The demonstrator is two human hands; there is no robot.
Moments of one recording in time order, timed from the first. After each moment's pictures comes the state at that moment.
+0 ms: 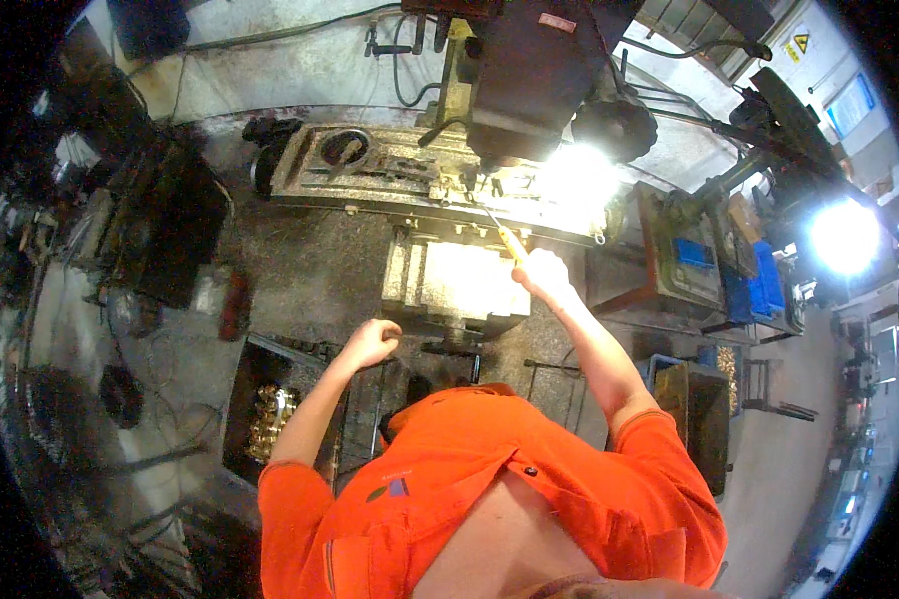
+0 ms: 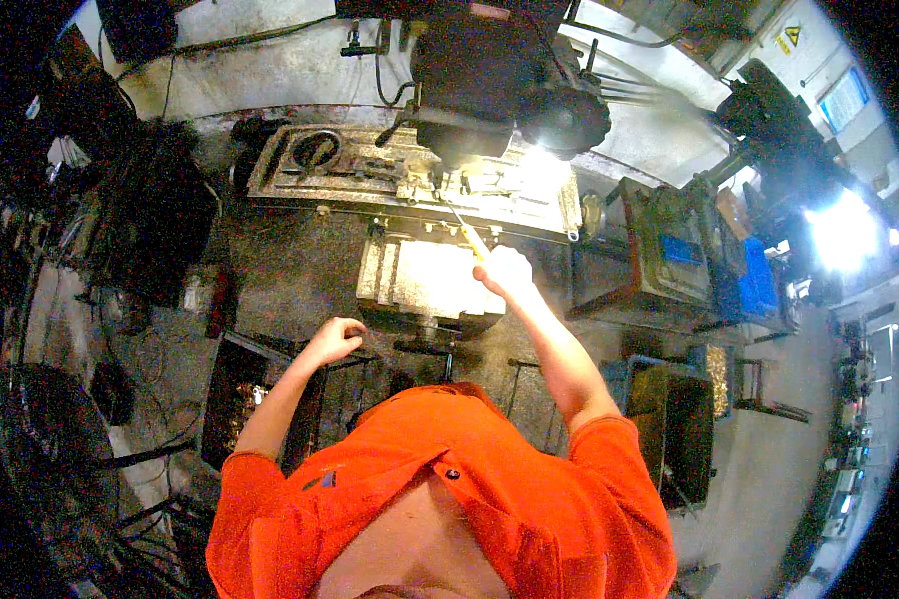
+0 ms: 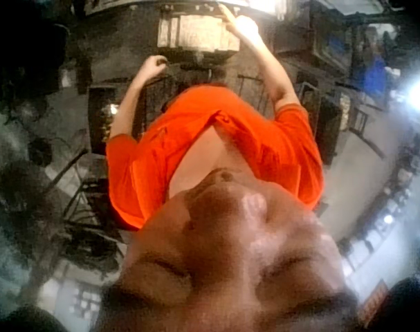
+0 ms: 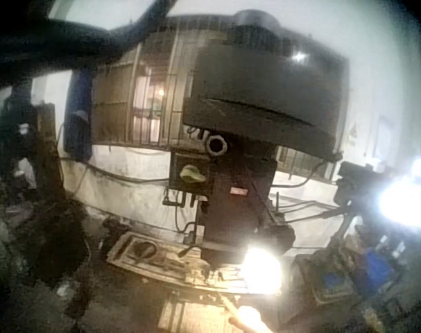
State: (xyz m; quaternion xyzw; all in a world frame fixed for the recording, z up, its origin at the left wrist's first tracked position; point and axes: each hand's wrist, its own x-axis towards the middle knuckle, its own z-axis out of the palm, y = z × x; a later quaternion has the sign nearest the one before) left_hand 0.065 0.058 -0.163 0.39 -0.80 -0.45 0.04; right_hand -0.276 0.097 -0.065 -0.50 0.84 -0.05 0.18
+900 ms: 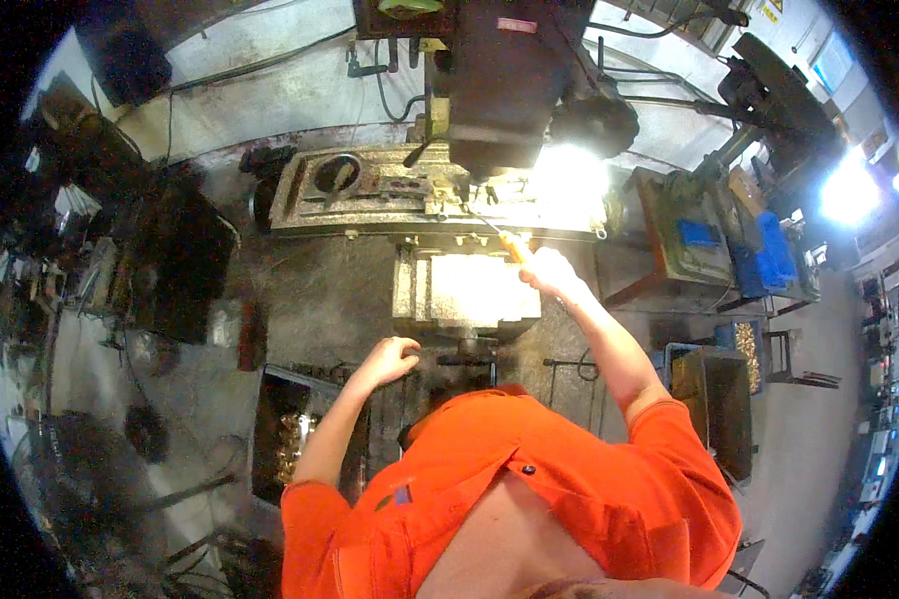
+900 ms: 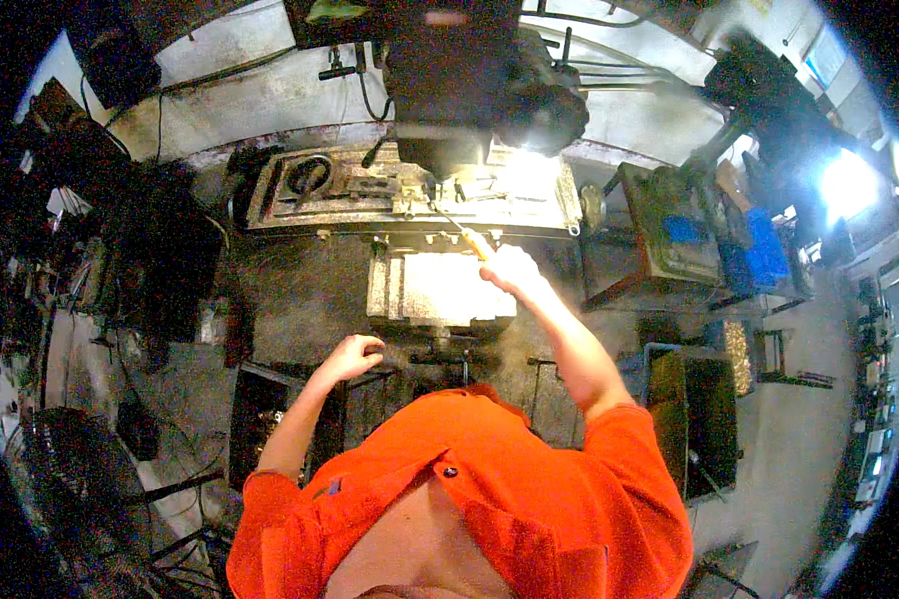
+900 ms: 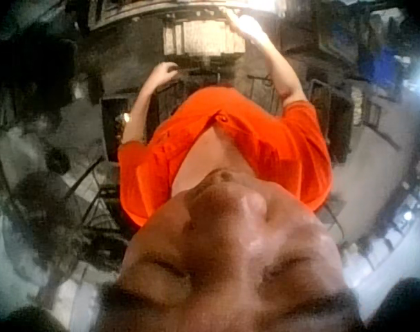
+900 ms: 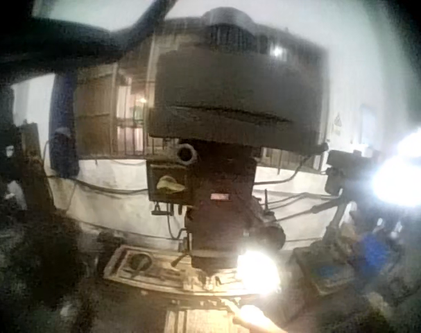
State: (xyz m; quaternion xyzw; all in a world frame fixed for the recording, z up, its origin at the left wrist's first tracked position) left_hand 0.047 0.052 -0.142 0.36 -0.82 -0.44 -0.03; right_hand -0.294 0.090 -0.060 -0.47 0.84 -0.11 0.24
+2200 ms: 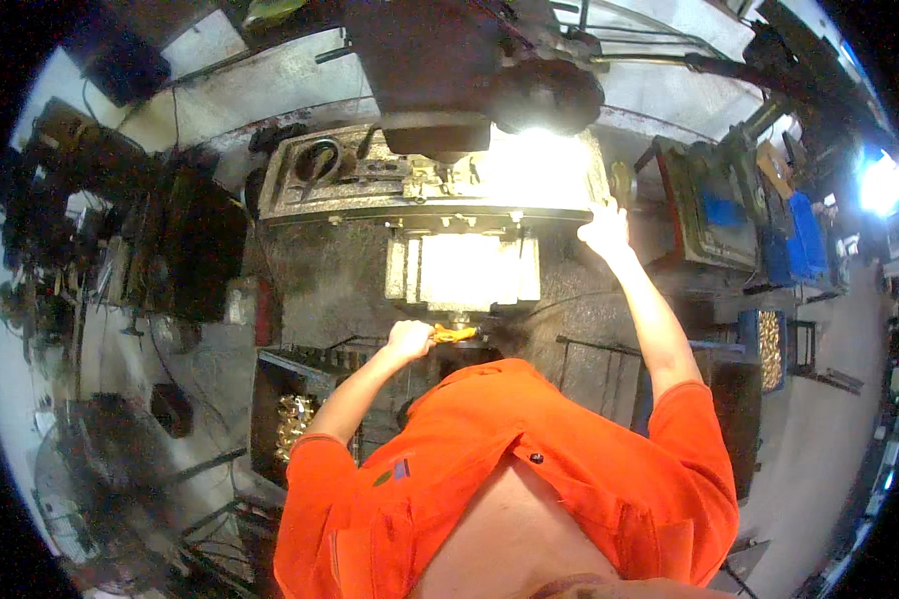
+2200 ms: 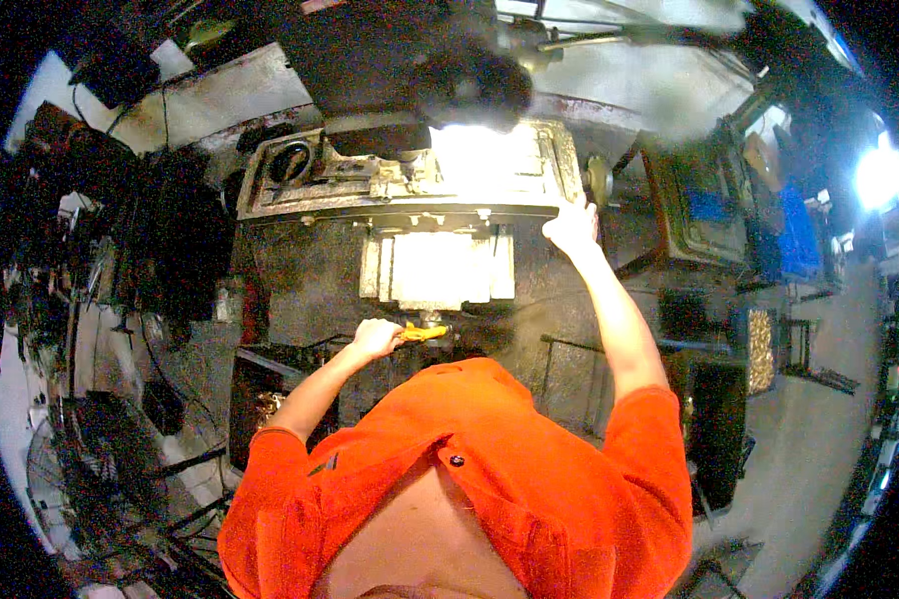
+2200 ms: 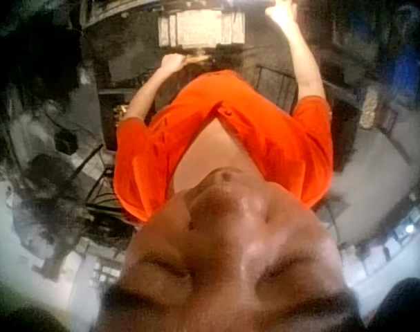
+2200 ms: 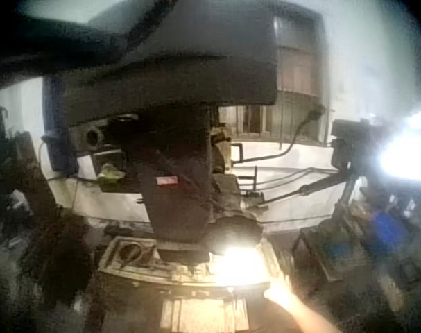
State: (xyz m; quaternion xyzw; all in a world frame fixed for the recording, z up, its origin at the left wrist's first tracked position) left_hand -0.034 0.066 -0.219 0.29 -0.92 -0.17 -0.18; right_hand -0.437 0.110 -0.086 -0.47 0.87 -0.12 0.08
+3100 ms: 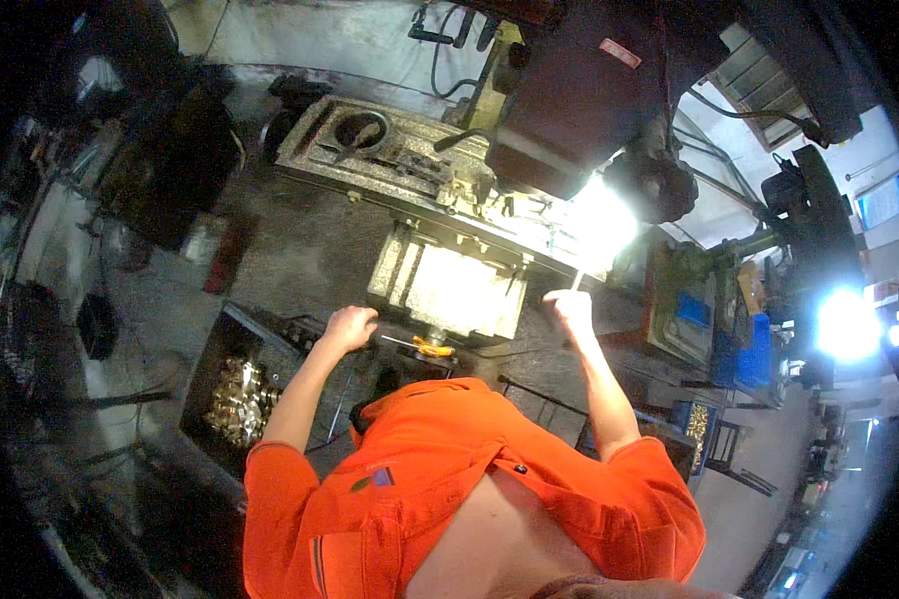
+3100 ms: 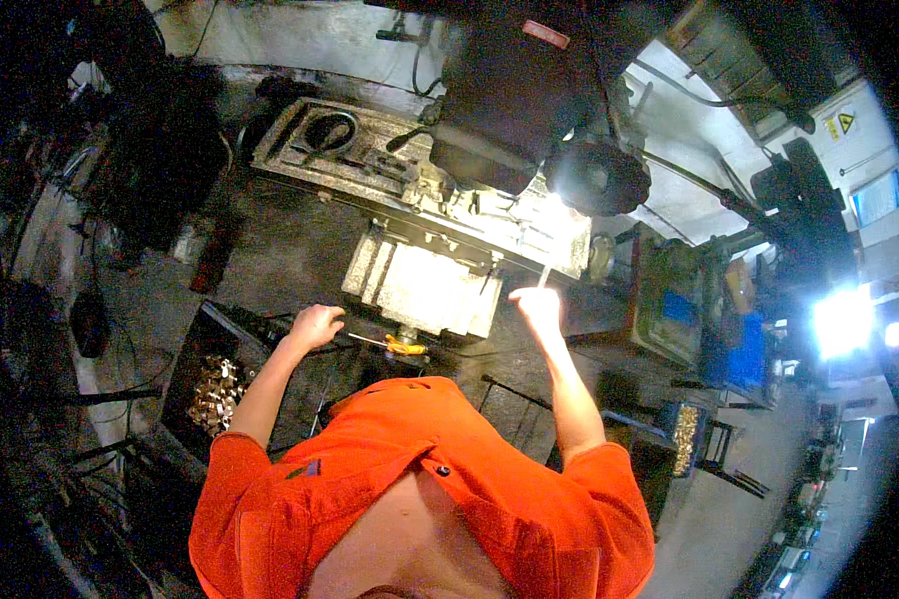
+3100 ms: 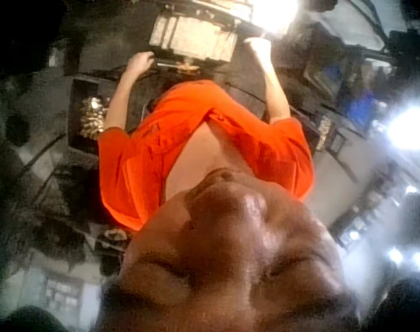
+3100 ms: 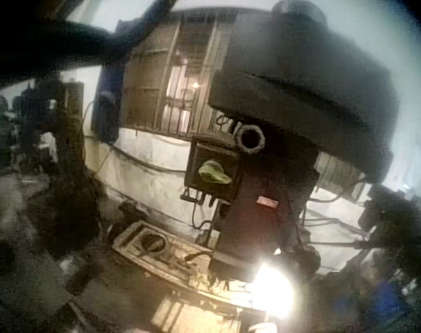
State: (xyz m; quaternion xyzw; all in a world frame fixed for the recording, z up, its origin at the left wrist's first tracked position) left_hand 0.043 0.041 -0.192 0.50 -0.82 -0.29 -0.04; right_hand -0.388 0.120 -0.130 -0.54 0.72 -0.36 0.25
